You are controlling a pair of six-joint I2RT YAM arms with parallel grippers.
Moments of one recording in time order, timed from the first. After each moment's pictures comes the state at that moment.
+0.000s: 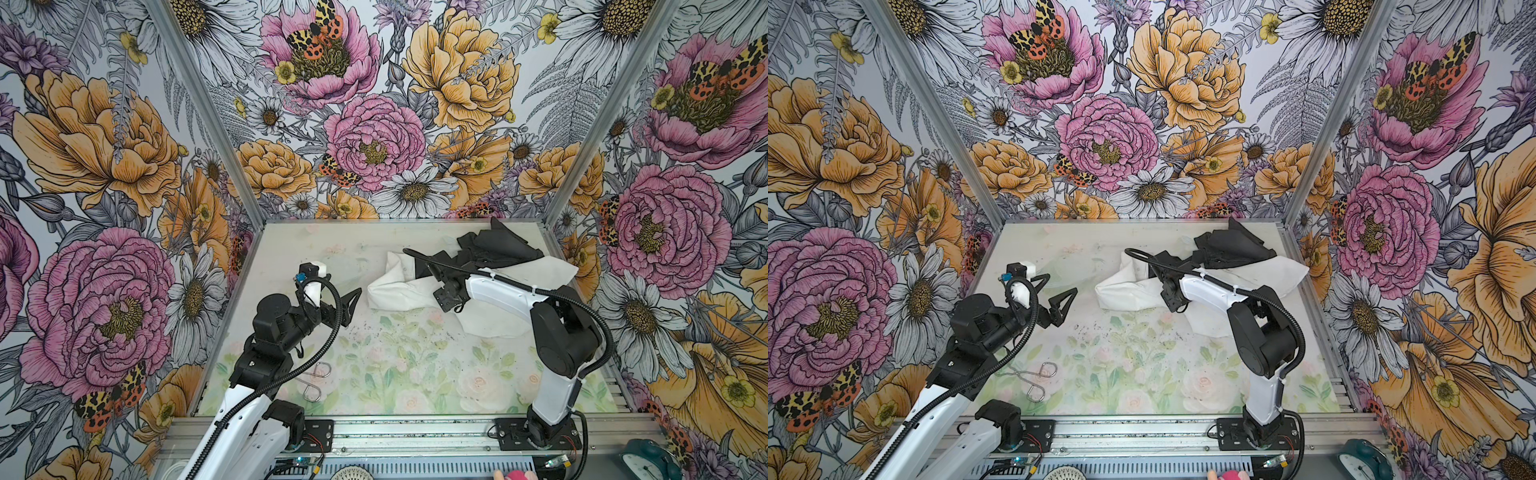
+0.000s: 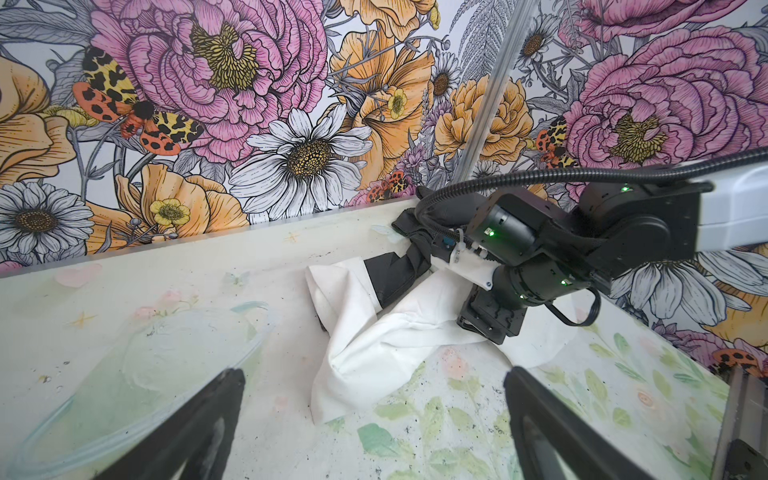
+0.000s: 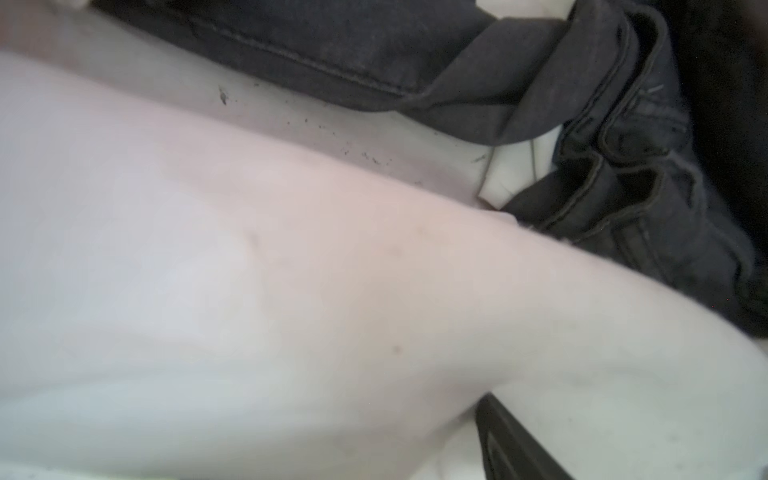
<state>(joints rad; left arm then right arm) -0.29 0.63 0.61 -0.12 0.31 -0.13 0.56 1.86 1.31 -0.75 0.39 0.03</state>
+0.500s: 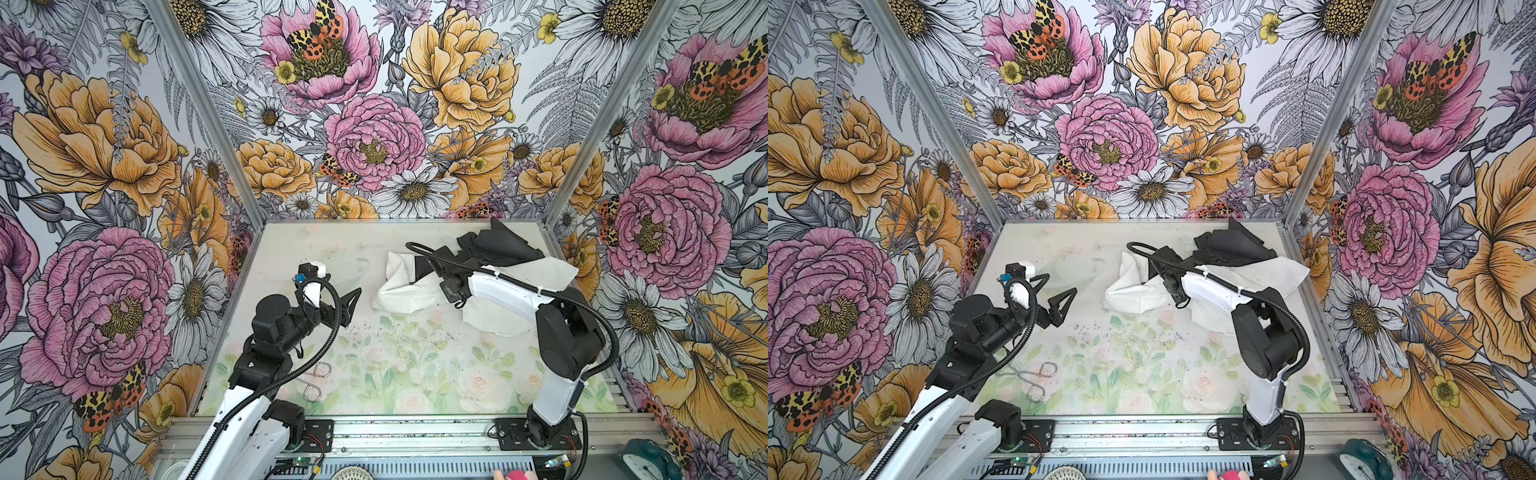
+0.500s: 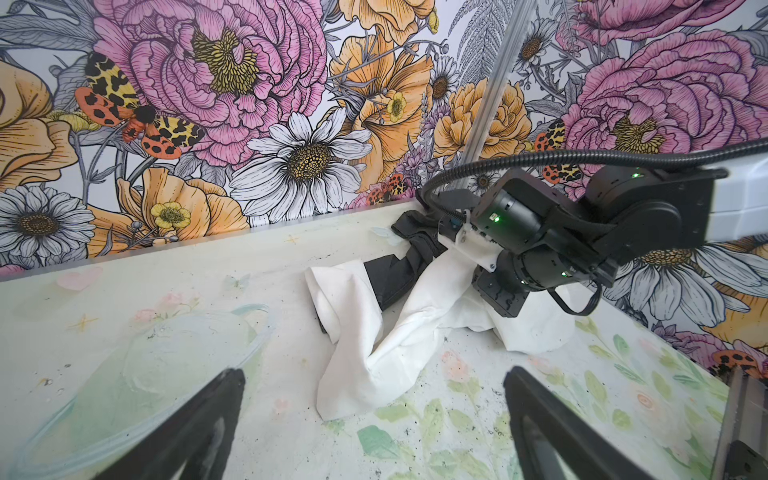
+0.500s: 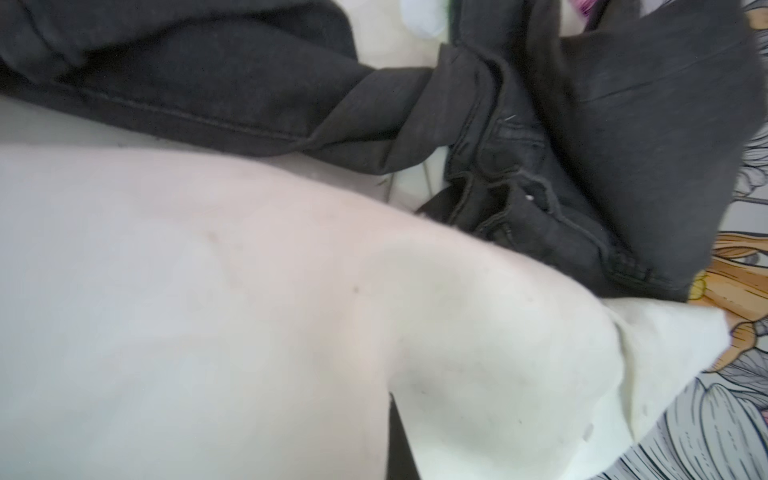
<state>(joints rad) -0.29 0.62 0.61 -0.12 0.31 -0.13 0.55 1.80 1.34 -0.76 0.56 0.07</state>
